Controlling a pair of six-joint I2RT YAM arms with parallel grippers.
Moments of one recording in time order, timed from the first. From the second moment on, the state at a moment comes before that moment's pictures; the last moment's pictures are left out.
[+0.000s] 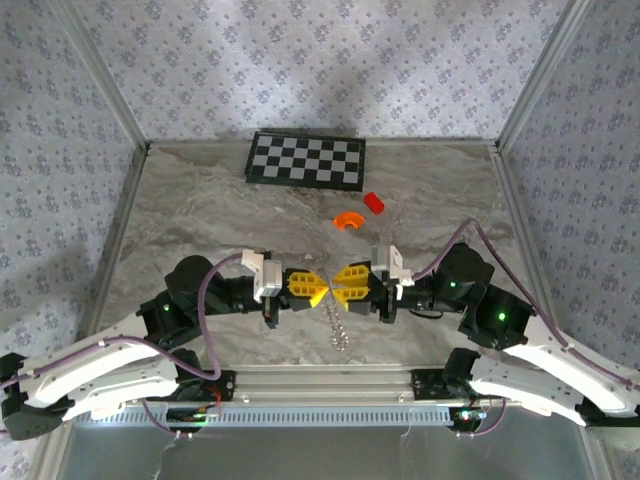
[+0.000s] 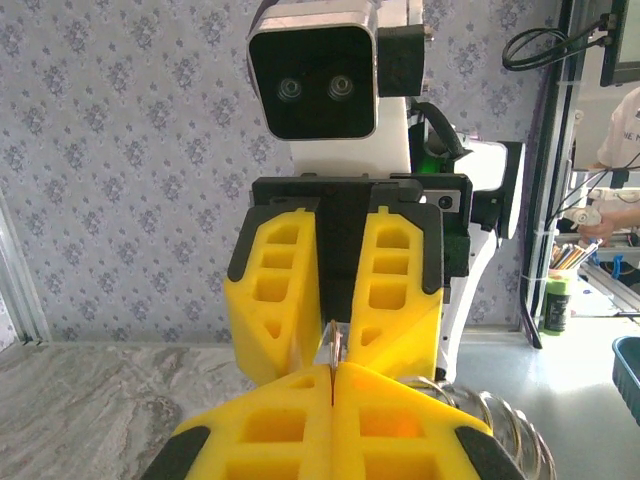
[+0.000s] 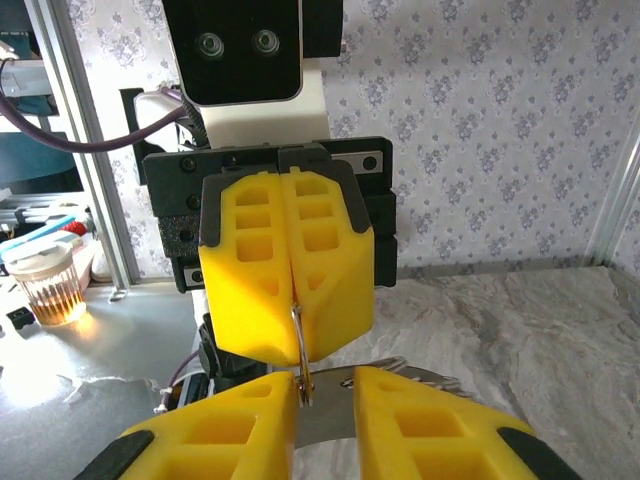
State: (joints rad) left arm -1.13 0.77 0.79 0.14 0.41 -0.04; right arm 1.03 0.72 0.90 -0.19 -0.43 -0.03
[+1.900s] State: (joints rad) left arm -1.13 0.77 0.94 -0.32 0.33 0.12; right arm 1.11 0.95 1.24 -0.71 -0.36 -0.30
